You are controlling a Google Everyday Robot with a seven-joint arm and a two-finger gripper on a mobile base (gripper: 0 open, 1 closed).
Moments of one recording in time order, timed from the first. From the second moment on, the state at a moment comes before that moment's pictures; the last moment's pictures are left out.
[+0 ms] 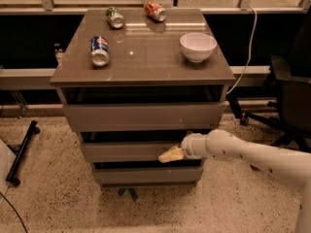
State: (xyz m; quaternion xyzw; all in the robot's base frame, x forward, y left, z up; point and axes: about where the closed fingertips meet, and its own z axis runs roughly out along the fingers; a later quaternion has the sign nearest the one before) arm 0.647 -0.098 0.497 -0.34 0.85 0.17 0.37
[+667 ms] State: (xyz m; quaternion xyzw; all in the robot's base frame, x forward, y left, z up) arm 0.670 -0.100 0.451 -0.33 0.86 0.17 0.33
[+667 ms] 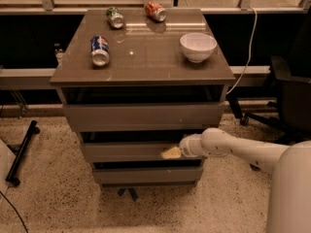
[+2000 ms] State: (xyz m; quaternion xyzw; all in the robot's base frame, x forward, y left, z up) arm 0.663 -0.107 0.453 -0.32 0.87 0.17 0.32
